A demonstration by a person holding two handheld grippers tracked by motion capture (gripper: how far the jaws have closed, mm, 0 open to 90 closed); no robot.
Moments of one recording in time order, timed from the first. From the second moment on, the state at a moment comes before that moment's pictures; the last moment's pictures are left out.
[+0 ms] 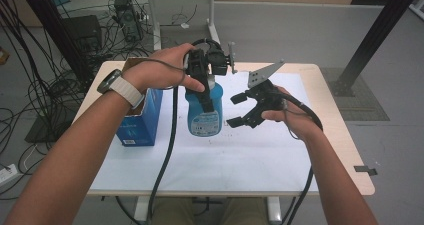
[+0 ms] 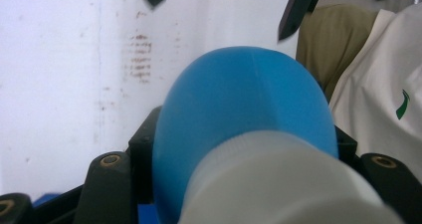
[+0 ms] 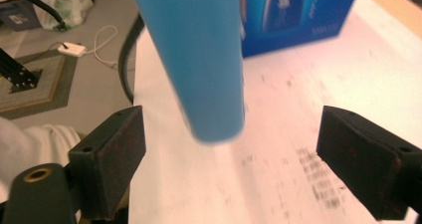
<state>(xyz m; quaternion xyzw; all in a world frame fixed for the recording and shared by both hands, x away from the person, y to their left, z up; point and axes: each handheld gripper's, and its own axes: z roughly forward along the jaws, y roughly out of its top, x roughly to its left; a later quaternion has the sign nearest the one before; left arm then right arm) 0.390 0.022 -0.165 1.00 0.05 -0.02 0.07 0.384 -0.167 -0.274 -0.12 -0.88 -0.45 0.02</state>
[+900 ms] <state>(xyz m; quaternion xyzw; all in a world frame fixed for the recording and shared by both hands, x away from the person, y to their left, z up) 0.394 0.037 -0.122 0.98 0.22 -0.01 0.00 0.377 -0.223 -0.259 -0.19 -0.94 -0.26 -0.05</state>
